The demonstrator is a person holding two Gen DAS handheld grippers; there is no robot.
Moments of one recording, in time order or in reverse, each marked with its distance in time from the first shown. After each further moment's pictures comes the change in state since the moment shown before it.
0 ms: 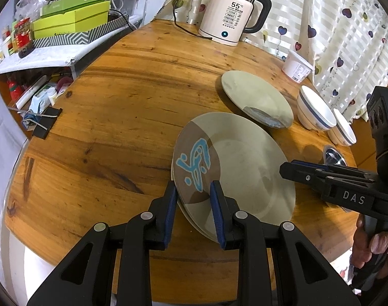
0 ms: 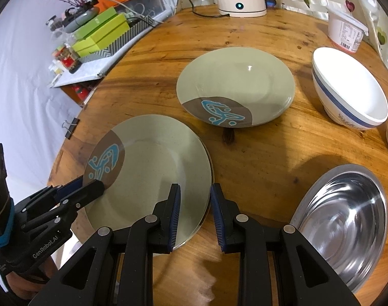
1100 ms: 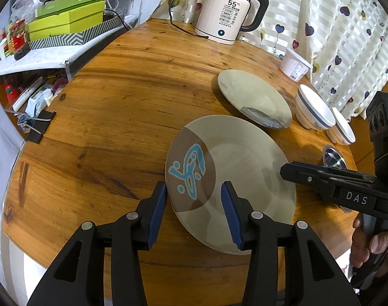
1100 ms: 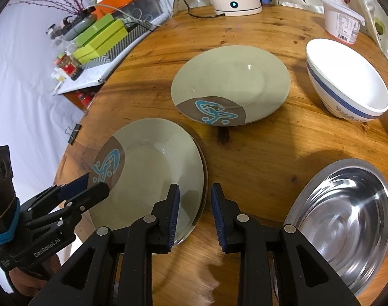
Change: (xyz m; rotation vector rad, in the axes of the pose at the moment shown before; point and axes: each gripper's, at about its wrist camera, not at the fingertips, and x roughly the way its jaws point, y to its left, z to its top) left arm 0.006 -0.002 0.003 0.012 0.004 -0.013; right arm -0.002 -0.012 -0.004 0.036 -0.015 0.041
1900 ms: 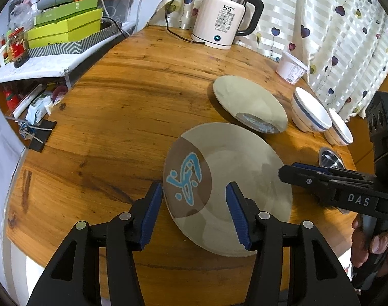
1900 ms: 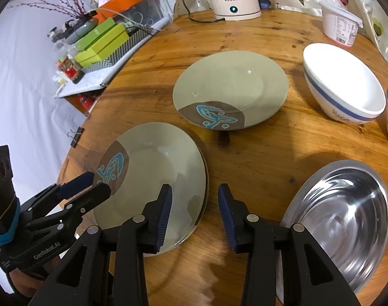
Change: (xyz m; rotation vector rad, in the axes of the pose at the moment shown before) left arm -0.007 -0.001 0.005 0.020 -0.035 0.001; right arm -0.009 0.001 0.000 0.004 -0.026 0.004
